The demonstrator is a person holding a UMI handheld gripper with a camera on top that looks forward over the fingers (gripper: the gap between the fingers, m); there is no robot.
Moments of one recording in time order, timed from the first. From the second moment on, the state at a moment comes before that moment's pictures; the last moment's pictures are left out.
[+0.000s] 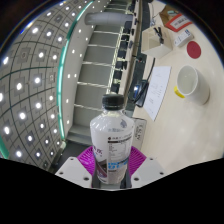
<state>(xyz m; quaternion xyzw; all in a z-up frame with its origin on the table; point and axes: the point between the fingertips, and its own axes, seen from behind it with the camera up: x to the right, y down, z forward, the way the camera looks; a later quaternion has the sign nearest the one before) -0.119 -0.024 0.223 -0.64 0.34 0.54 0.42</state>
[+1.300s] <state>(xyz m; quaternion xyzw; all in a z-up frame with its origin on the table) 0.204 0.060 0.197 -0.78 0.01 0.05 0.62</state>
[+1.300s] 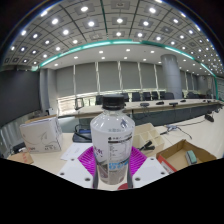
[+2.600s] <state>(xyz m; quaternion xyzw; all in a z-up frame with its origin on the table) 0.196 -0.141 0.153 -0.89 0.07 -0.05 0.44</state>
